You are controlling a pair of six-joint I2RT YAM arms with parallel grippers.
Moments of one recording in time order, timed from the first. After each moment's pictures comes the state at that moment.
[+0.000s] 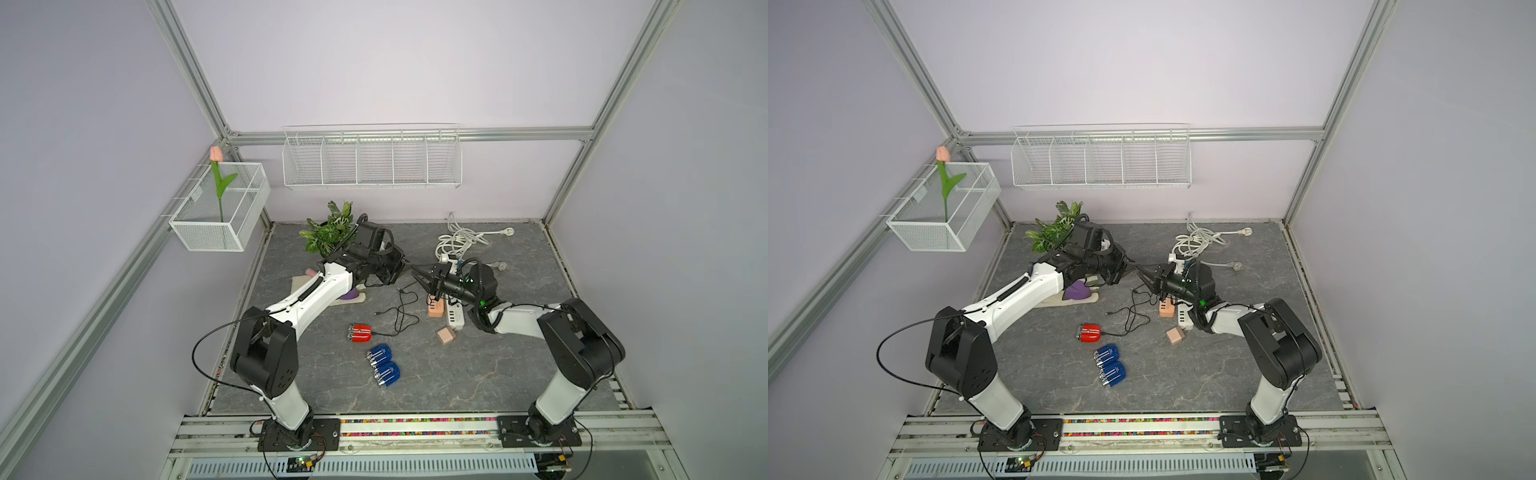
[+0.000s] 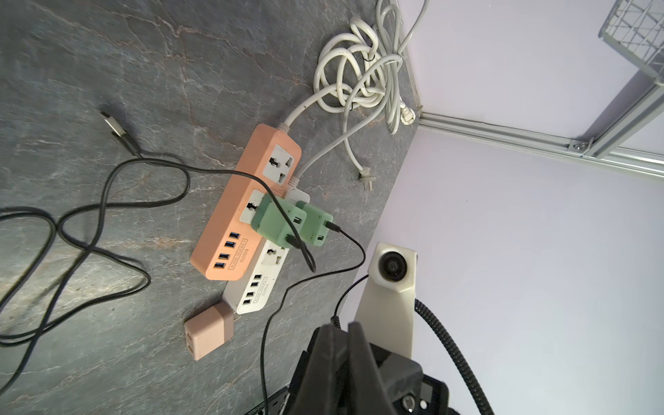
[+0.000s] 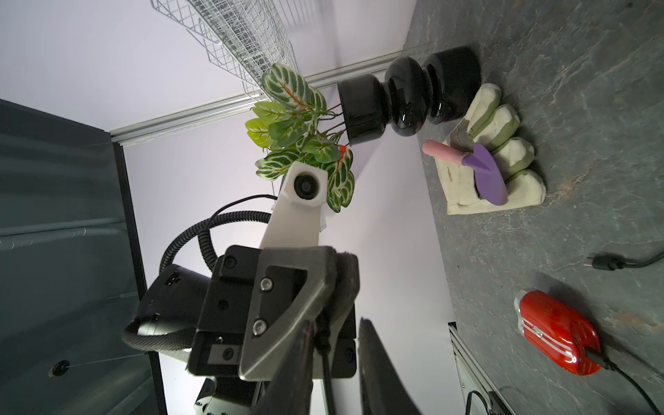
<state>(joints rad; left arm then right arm) -0.56 1.69 1.37 -0.35 0.45 -1.34 0.53 1.73 0.77 1.00 -0.59 1.83</state>
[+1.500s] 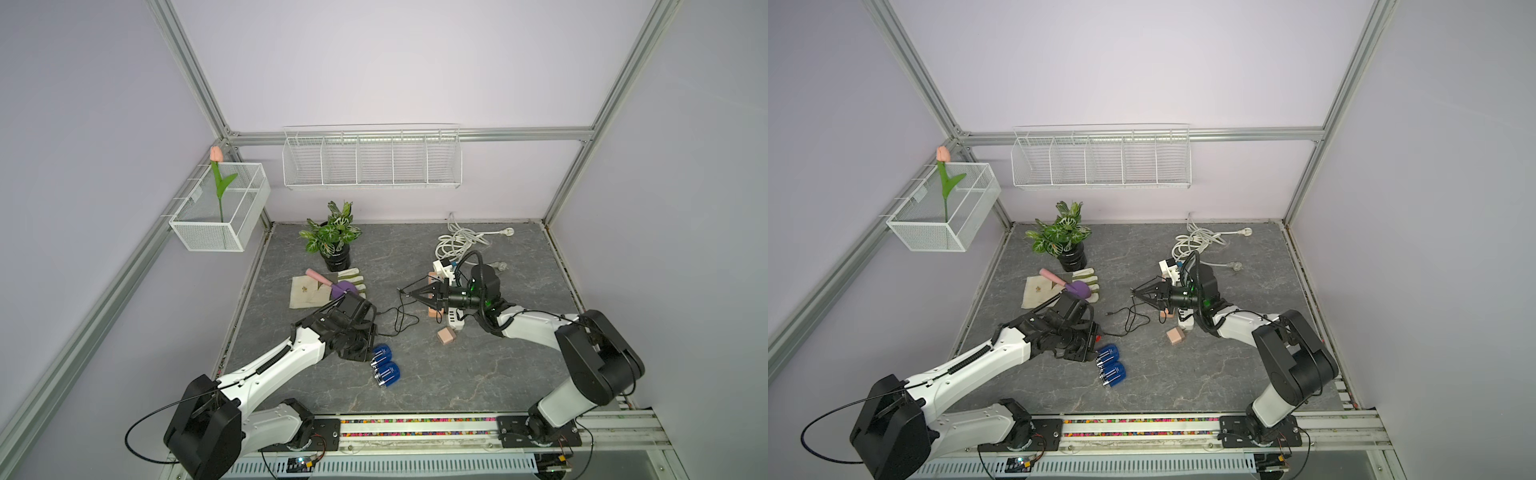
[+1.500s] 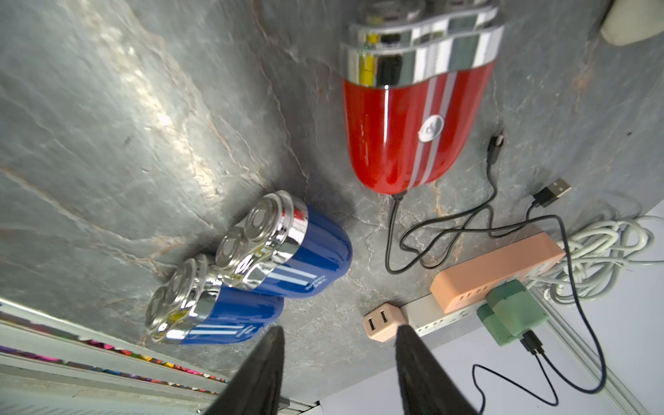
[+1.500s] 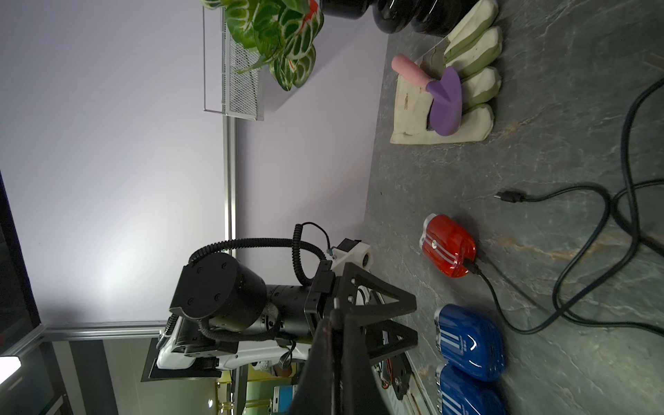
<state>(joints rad) -0.69 1.21 0.74 -0.64 0.19 -2.02 0.52 1.61 0.73 0.68 -0.91 1.28</state>
